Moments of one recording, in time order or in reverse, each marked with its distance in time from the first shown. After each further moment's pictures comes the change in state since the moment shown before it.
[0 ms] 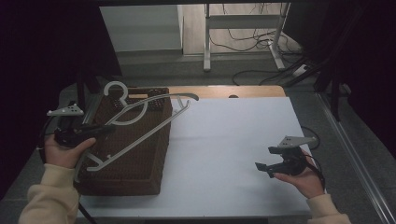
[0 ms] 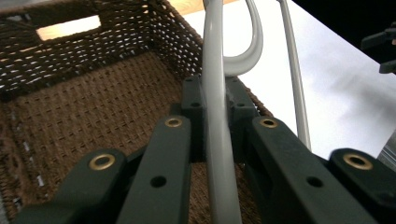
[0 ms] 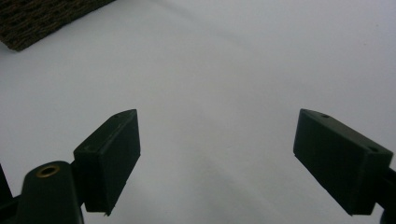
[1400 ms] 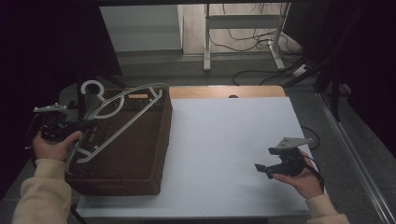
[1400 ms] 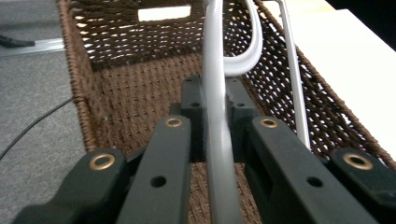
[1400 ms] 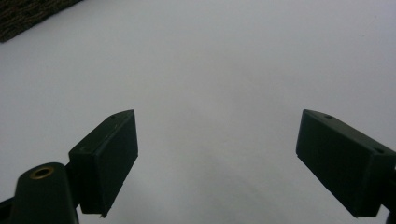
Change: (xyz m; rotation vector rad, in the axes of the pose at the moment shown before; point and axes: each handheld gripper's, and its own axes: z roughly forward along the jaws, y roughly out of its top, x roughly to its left) left arm 0.064 -0.021 -0.003 -0.032 0.153 -0.154; right arm 0.001 -0.004 0.006 0.023 -0.025 -0.001
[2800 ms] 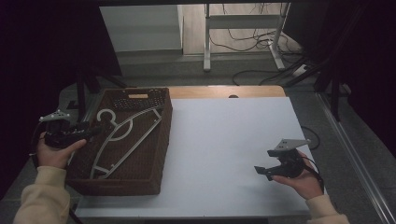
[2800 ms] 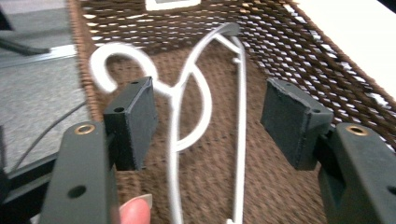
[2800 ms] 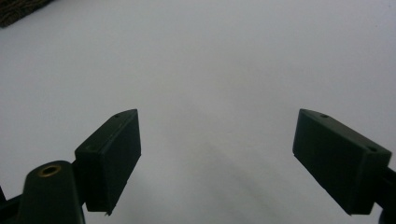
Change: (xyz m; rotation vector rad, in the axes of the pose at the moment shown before) left arm 0.000 -0.021 0.009 -0.006 0.032 0.064; right arm 0.002 -0.003 0.002 0.035 0.011 -0.015
